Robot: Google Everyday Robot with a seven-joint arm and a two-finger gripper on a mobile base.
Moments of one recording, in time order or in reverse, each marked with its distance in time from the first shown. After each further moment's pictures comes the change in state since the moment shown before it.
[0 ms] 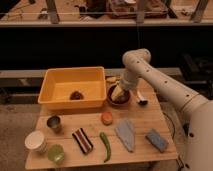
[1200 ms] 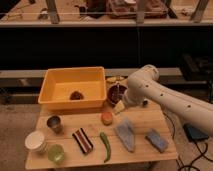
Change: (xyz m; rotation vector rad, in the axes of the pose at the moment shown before) arm -0.090 -0.026 -0.011 -0.096 0.155 -0.009
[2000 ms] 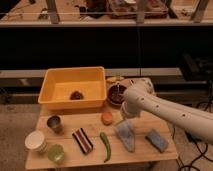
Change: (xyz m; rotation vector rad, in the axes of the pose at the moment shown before) arm -0.040 -0.011 0.058 0.005 -0.079 0.009
